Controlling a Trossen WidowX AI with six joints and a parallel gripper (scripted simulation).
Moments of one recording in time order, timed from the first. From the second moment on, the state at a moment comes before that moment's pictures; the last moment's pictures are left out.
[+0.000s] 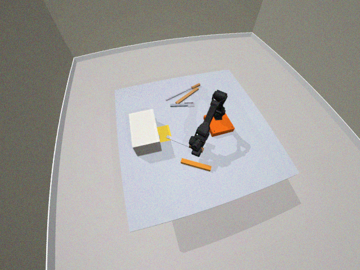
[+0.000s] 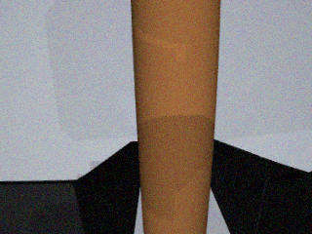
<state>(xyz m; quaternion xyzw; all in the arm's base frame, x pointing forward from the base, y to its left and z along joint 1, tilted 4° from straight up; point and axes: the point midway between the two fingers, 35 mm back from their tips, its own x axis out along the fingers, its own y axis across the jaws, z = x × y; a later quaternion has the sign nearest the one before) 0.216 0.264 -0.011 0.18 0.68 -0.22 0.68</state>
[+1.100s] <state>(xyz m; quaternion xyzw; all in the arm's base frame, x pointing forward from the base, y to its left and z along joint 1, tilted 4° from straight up) 0.216 0.286 -0.011 0.16 0.68 -0.20 0.69</state>
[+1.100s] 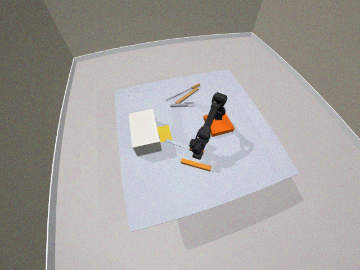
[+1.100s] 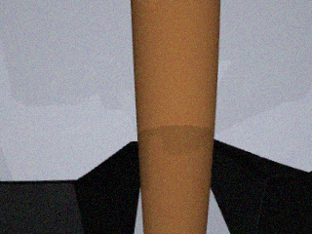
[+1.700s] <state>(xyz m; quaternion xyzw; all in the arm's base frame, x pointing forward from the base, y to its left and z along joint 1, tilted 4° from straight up) 0.223 0.283 -0.011 0.13 0.69 -0.16 0.69</state>
